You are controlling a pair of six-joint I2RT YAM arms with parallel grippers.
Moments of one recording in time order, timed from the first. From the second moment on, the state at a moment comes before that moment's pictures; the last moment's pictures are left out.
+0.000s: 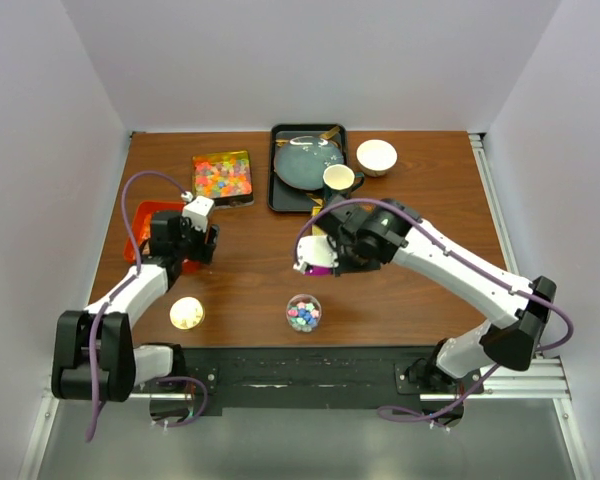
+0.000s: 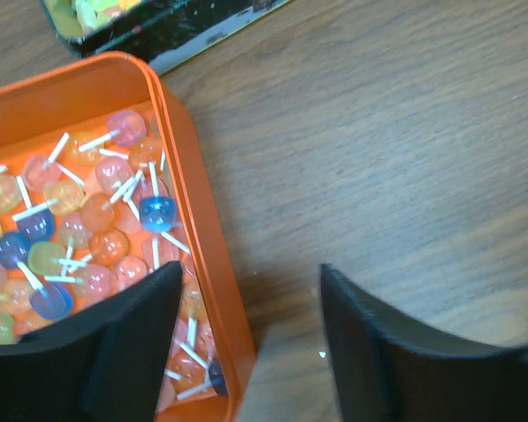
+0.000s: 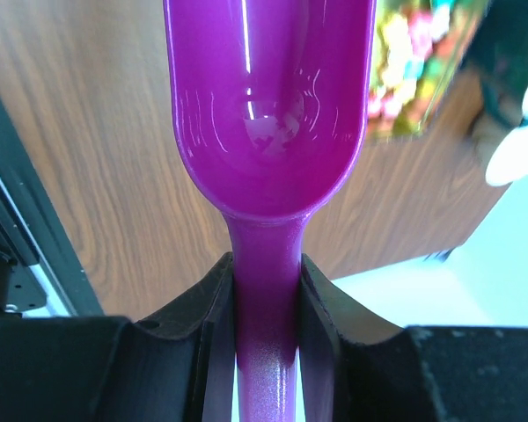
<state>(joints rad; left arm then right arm) -0.04 1.23 0.54 0.05 0.17 0.25 0.96 1.47 1.54 -1.36 0.26 -0.77</state>
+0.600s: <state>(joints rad) -0.04 1.33 0.62 0.00 0.24 0.27 0.75 1.47 1.53 -1.33 0.21 -0.73</state>
